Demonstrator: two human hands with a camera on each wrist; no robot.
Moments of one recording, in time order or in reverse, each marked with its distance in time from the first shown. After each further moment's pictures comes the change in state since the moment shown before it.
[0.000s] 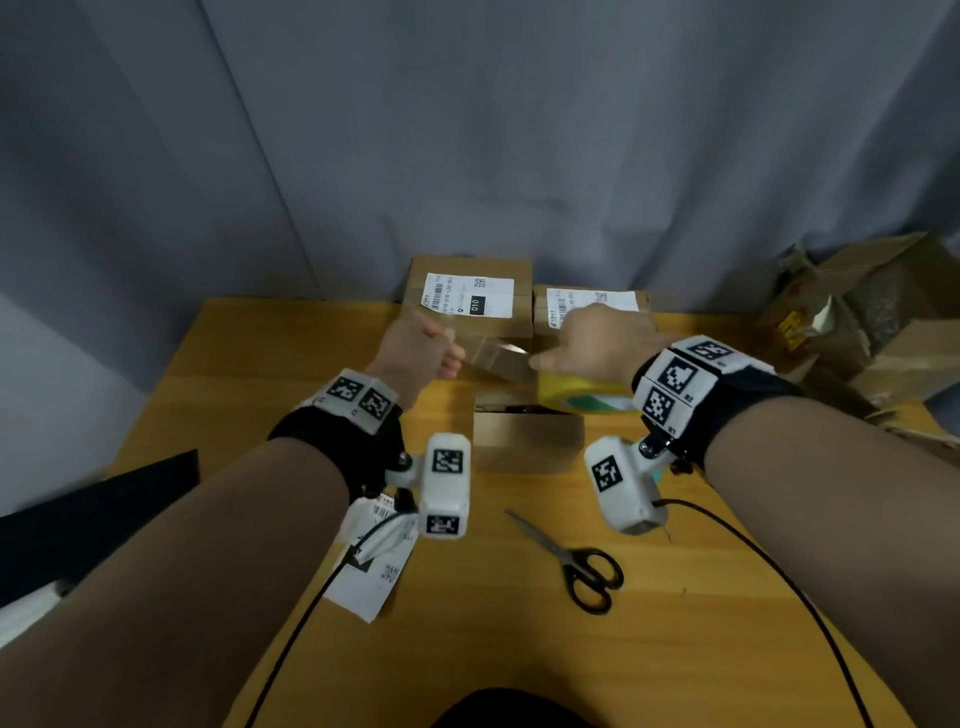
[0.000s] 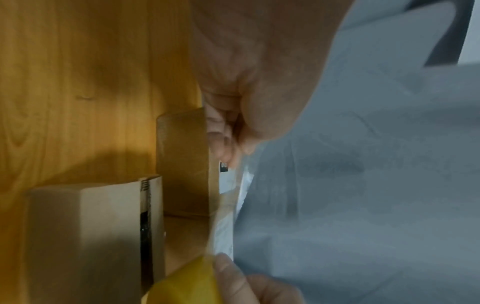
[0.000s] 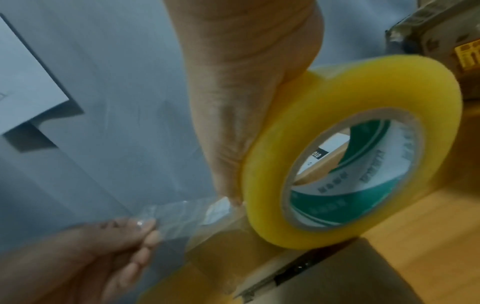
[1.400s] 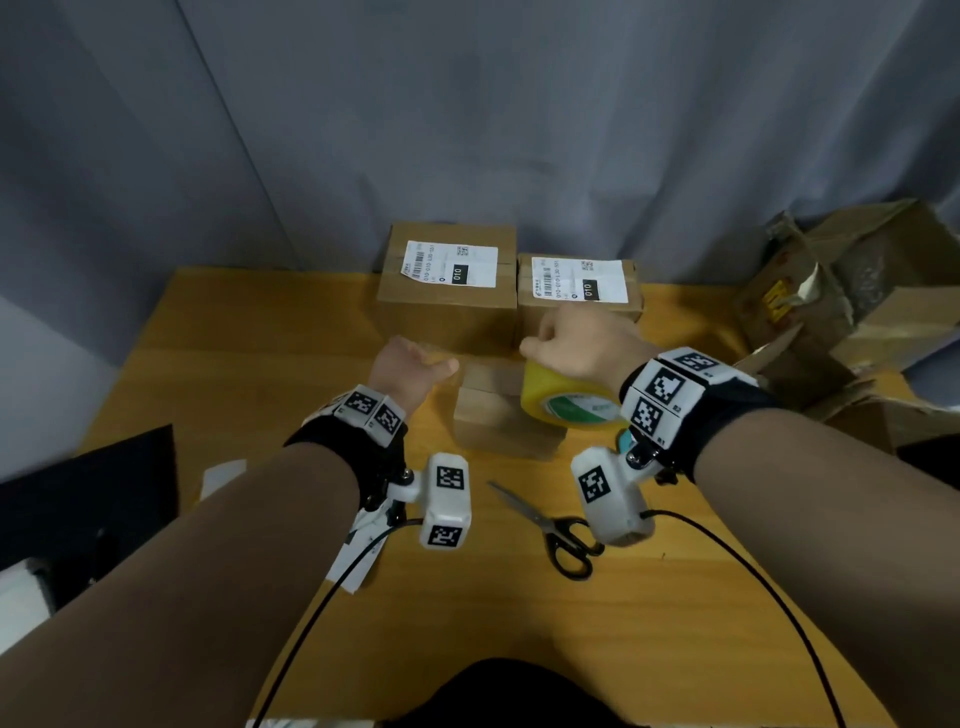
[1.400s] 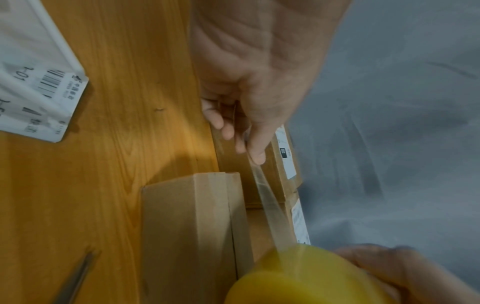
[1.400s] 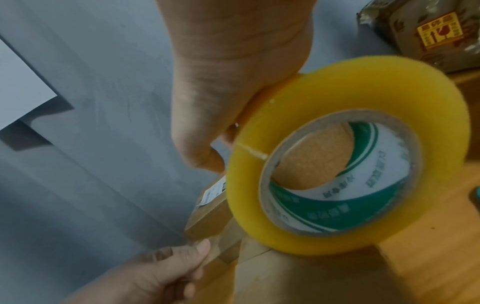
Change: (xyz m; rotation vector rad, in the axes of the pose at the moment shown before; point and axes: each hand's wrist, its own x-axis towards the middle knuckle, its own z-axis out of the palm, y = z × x) left_hand 0.000 -0.061 0.033 0.115 0.058 -0.221; right_hand -0.015 -0.001 0.024 0.106 -0.040 0.098
